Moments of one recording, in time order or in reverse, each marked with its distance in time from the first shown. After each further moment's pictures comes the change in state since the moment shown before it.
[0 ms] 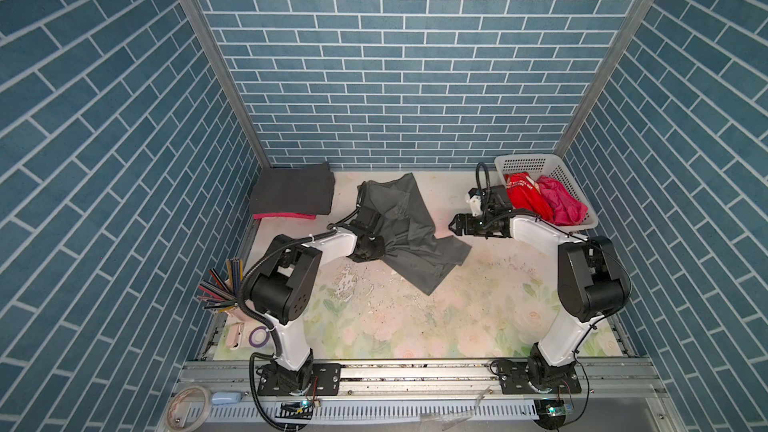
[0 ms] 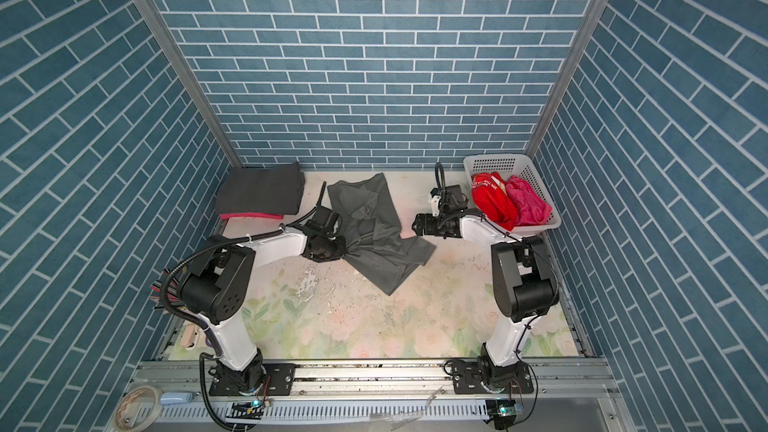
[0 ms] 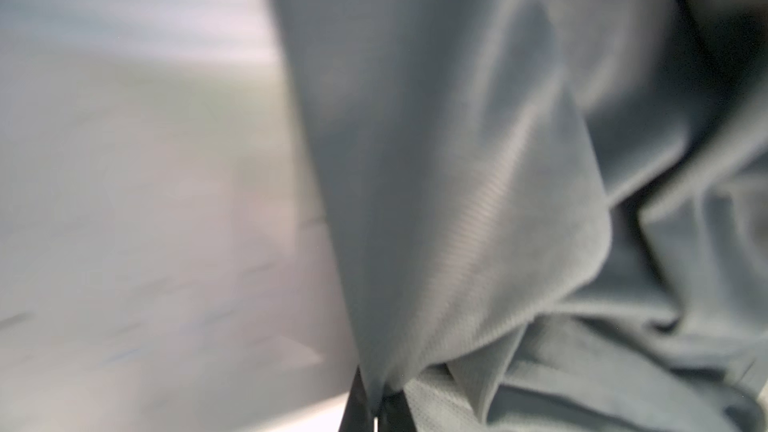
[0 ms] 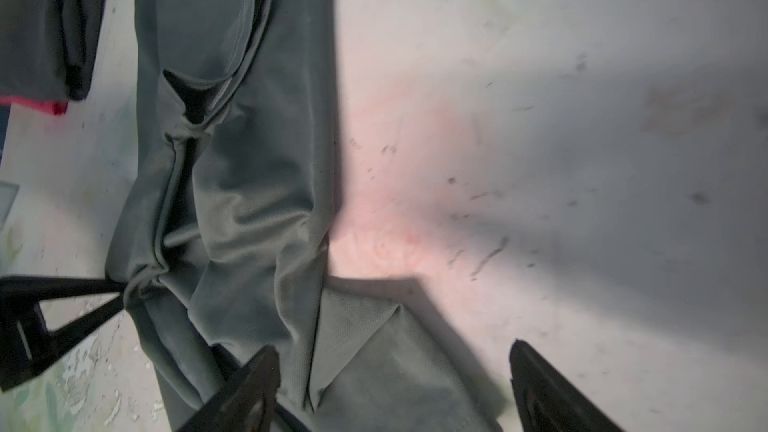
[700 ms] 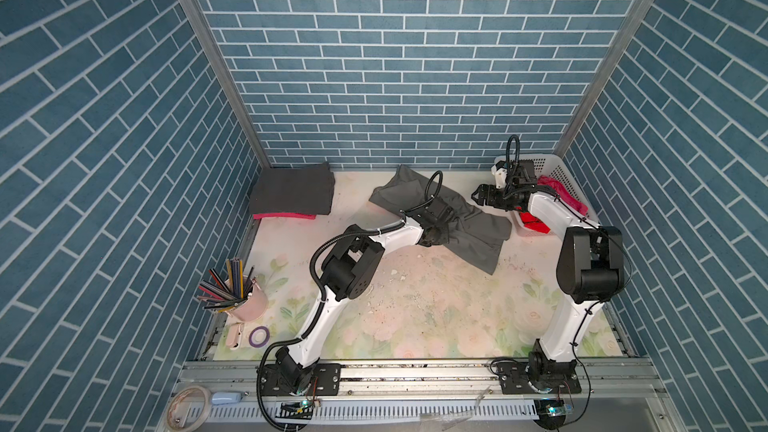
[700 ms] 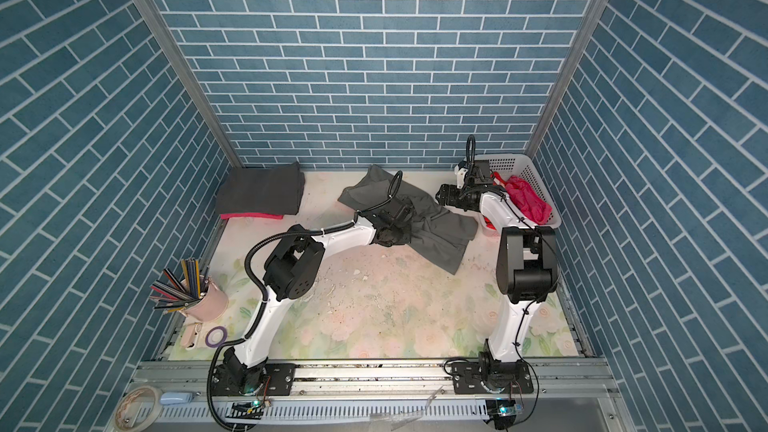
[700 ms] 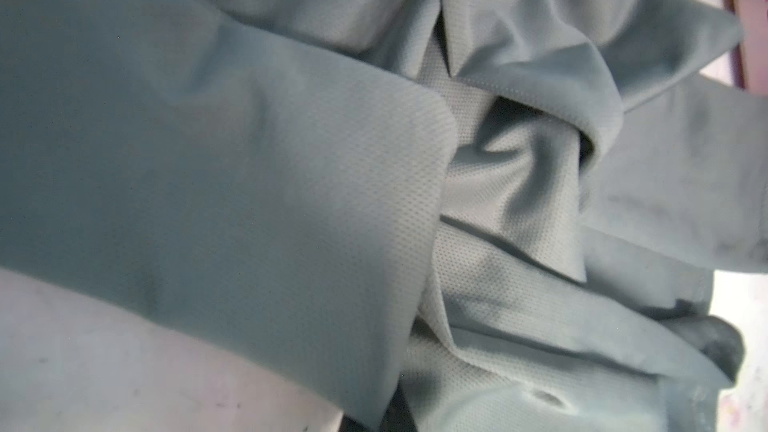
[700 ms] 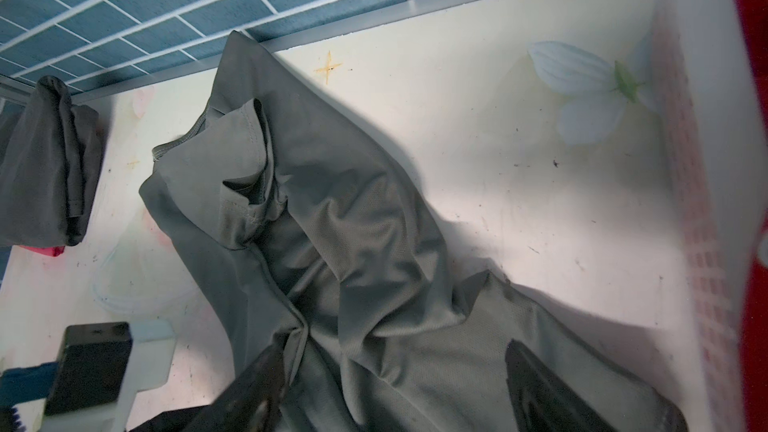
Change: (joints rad) left arm -0.372 0.534 0.757 -0.051 -0.130 -0.118; right arm -0.241 0.120 0.312 -0.077 -0.021 -0.050
